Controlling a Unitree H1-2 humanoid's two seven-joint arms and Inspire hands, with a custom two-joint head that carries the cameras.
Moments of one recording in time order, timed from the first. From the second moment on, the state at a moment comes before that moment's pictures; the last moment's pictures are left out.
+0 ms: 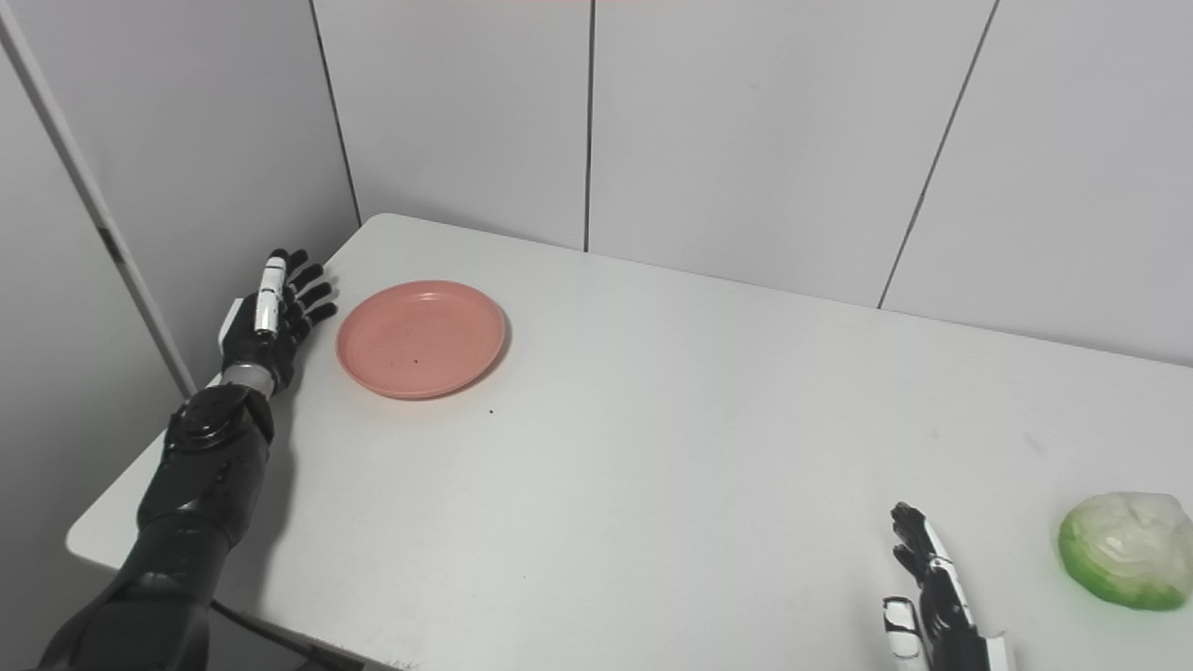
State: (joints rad) left arm -0.46 0.43 0.42 0.73 -0.31 -0.06 -0.03; right arm 0.04 -0.11 0.08 0.08 -0.13 -0.44 0.01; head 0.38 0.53
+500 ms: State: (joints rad) left arm -0.47 0.43 0.36 0.81 -0.30 -0.16 -0.07; right arm 0.04 -0.11 0.07 0.07 -0.14 -0.44 0.01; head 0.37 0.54
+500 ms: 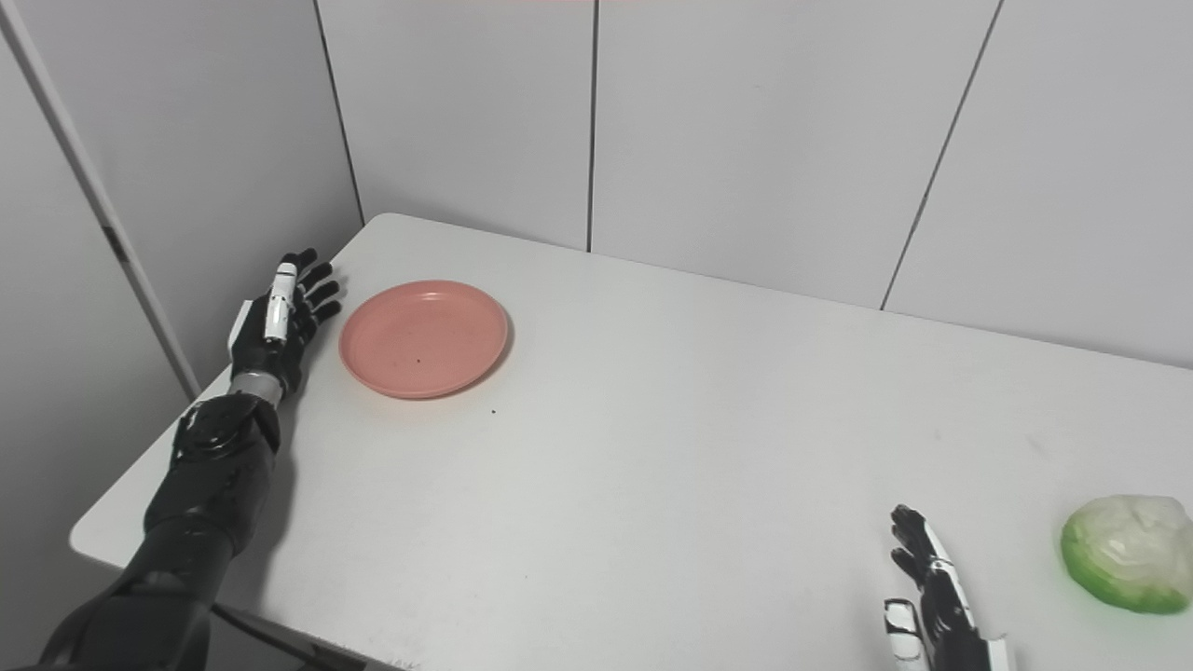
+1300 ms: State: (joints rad) left arm -0.43 0.29 0.30 0.59 -0.33 -0.02 -0.11; right arm 0.05 -0.10 0.07 0.06 -0.16 -0.41 0.00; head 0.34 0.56
